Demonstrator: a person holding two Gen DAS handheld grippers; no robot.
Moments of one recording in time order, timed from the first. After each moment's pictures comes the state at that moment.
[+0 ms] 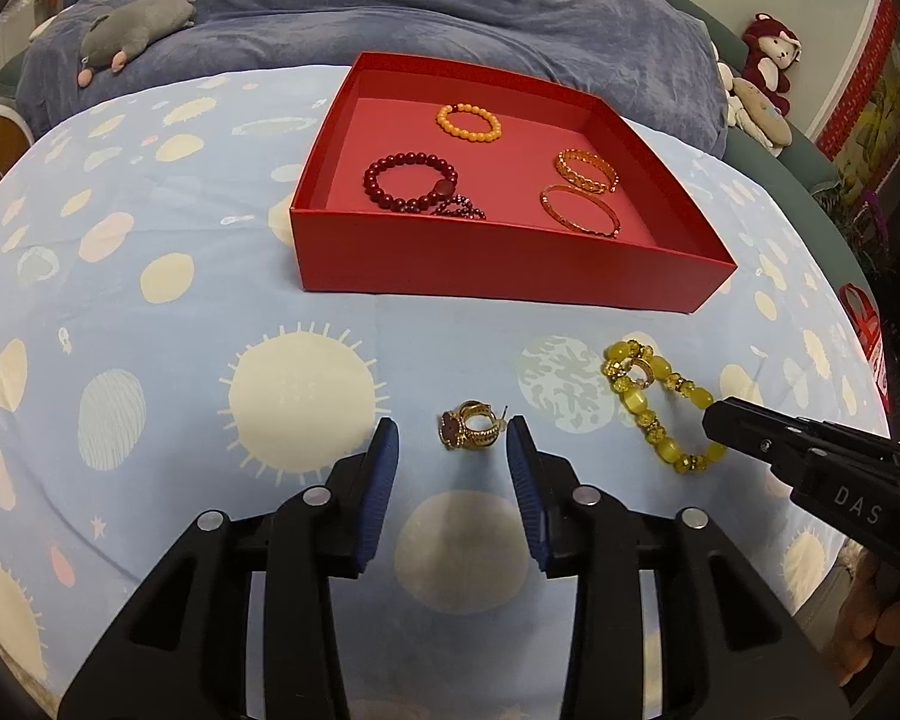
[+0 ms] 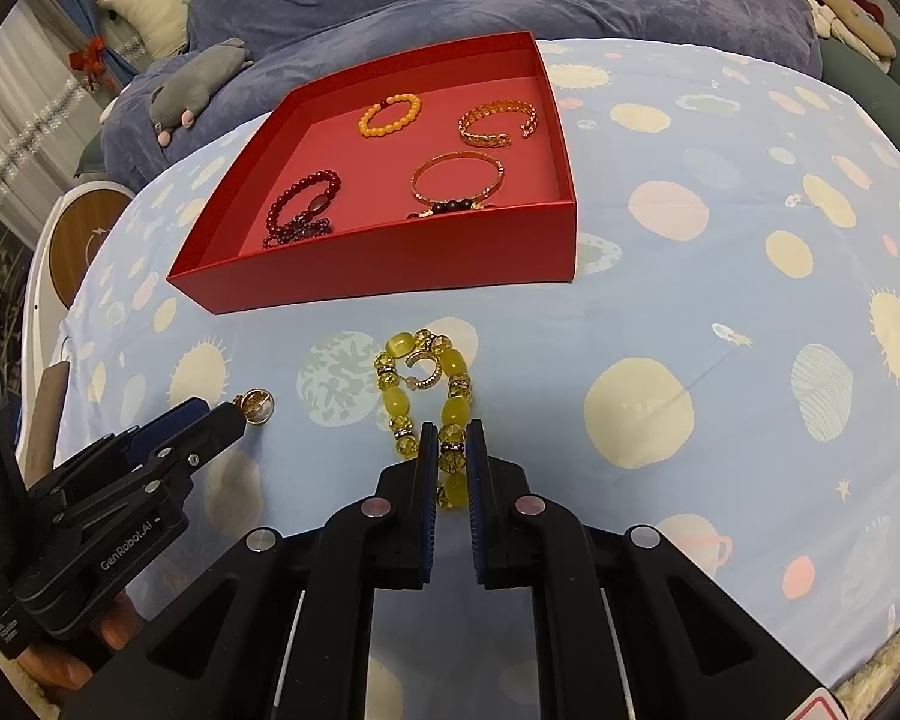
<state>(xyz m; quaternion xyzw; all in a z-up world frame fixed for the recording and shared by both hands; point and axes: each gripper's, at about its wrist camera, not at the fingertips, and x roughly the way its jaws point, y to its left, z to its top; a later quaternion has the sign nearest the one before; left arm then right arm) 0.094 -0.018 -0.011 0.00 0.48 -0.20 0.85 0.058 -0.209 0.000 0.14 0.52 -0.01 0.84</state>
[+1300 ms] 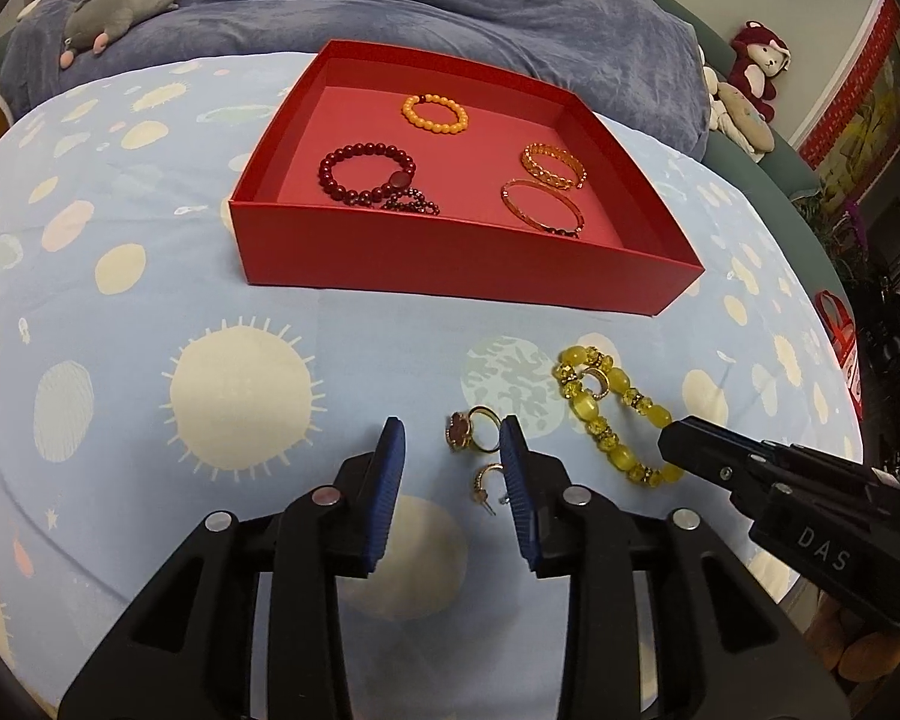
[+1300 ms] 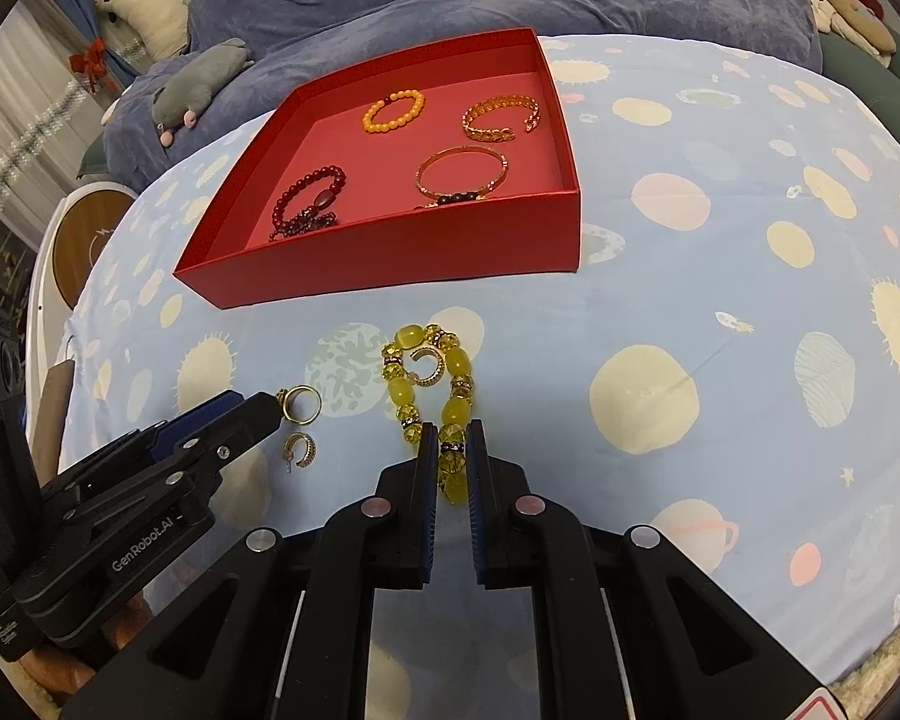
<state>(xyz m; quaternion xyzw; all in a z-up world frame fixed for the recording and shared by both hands) 0.094 -0.034 -0.011 -0.03 0.49 -0.22 0.84 0.053 -0.207 0.000 0.15 0.52 0.00 0.84</state>
